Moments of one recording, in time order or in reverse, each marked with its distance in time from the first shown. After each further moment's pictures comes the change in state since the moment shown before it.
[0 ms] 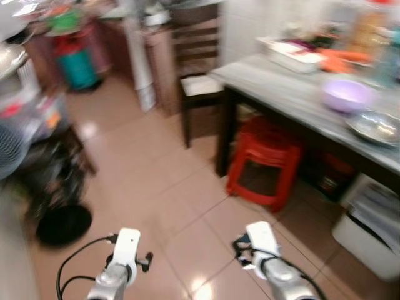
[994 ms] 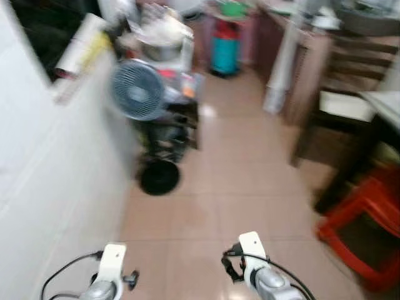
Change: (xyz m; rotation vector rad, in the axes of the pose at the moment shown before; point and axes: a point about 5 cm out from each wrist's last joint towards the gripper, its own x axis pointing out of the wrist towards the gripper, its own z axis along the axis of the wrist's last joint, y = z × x) left arm -0.007 0.014 -0.023 -0.022 0.090 0.014; right arm 0.001 0.020 -0.011 0.000 0.083 0.095
